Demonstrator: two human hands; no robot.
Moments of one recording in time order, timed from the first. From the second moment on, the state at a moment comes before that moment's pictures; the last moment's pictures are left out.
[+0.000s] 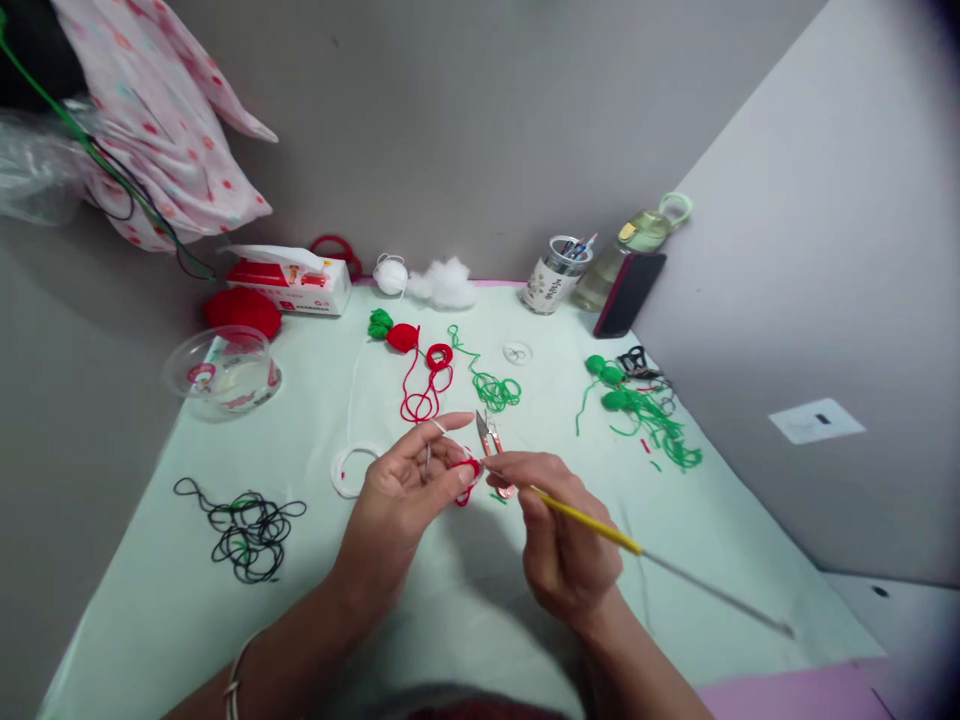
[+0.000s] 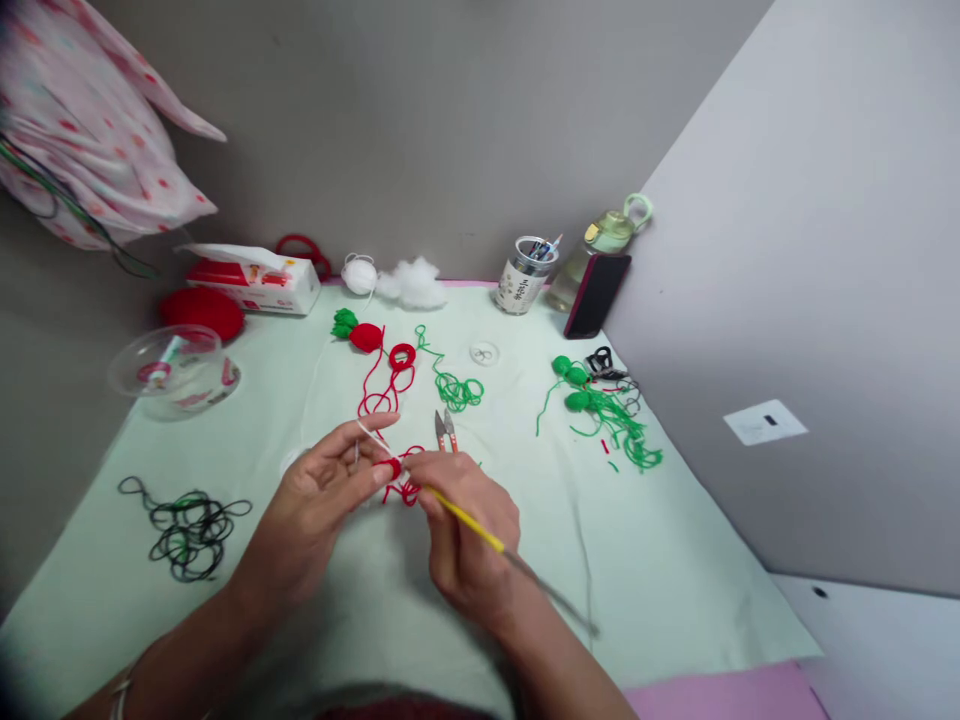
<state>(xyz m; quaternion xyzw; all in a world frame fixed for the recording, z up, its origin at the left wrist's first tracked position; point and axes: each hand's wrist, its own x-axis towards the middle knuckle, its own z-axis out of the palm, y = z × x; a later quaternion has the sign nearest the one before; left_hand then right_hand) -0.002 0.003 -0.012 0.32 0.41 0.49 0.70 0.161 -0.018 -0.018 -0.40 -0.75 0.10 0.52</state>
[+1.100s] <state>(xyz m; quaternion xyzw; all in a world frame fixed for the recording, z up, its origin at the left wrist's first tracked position) 0.000 0.006 -0.008 0.28 0.35 0.45 0.78 0.161 -0.009 -0.019 -0.42 -0.55 0.38 0.61</state>
